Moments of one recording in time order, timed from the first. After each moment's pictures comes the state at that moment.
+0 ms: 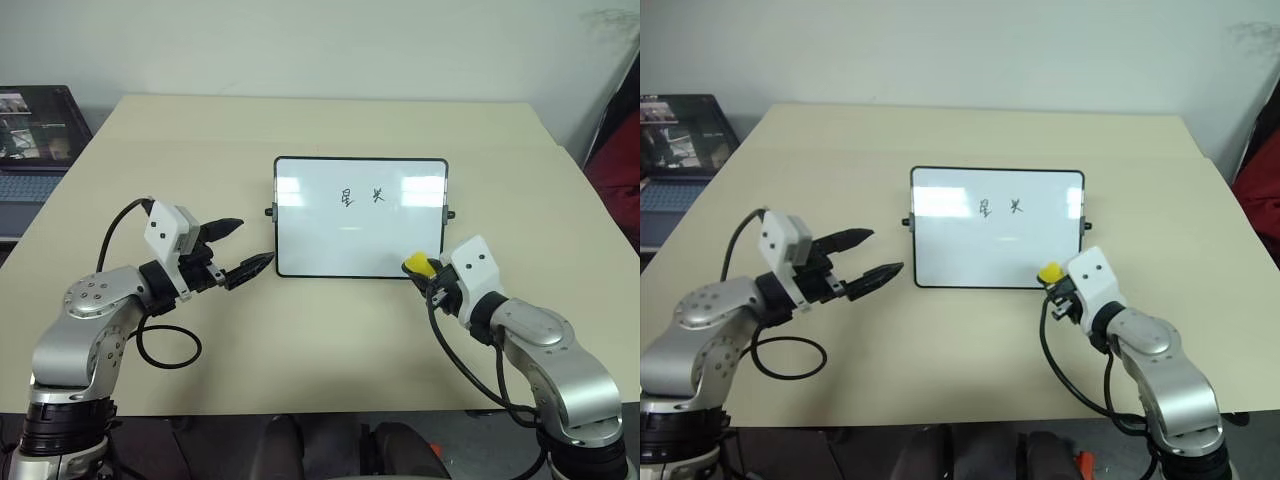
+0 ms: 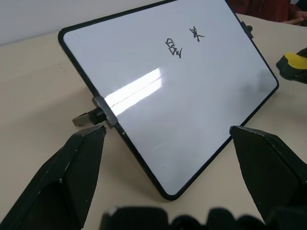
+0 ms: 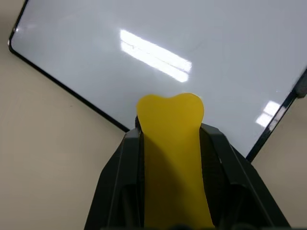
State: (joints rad) left arm -0.22 0.72 0.22 -0.27 -0.53 0.48 -0.84; right arm -0.20 -0.39 0.06 -0.75 0.11 1.02 0.43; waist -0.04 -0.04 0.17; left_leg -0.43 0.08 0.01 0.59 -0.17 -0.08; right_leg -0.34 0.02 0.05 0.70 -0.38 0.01
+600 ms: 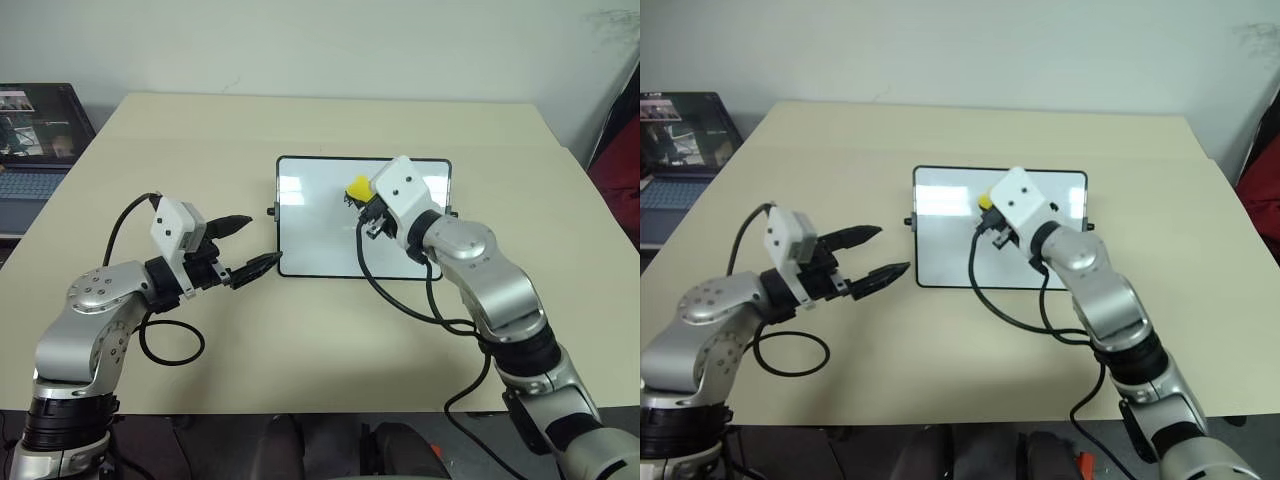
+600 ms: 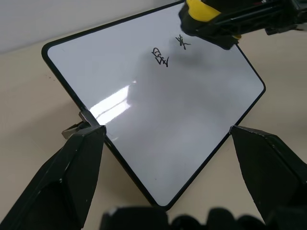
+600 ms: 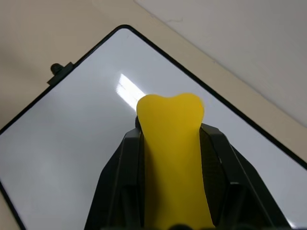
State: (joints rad) left arm -0.22 0.73 0.21 -0.29 -0.56 0.49 -0.86; right arm -0.73 -0.31 0.31 -0.27 -0.02 0.77 0.36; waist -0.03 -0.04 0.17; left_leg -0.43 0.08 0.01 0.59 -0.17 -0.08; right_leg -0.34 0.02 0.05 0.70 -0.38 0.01
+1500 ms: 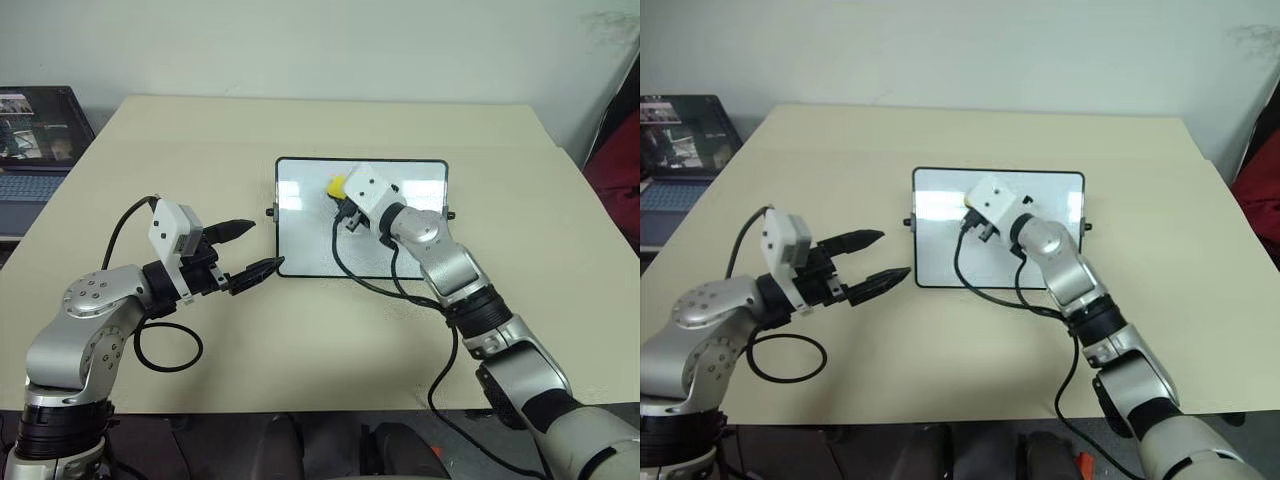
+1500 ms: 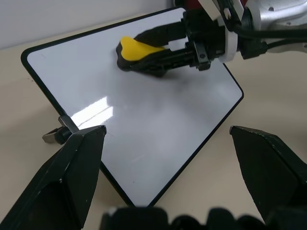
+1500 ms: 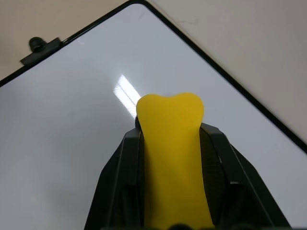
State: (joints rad) left arm -0.20 0.73 0.23 -0.33 -0.60 0.52 -0.87; right arm -0.81 -0.19 0.35 0.29 -0.15 0.31 0.40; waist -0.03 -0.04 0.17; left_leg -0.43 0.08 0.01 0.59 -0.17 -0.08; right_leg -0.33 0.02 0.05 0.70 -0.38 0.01
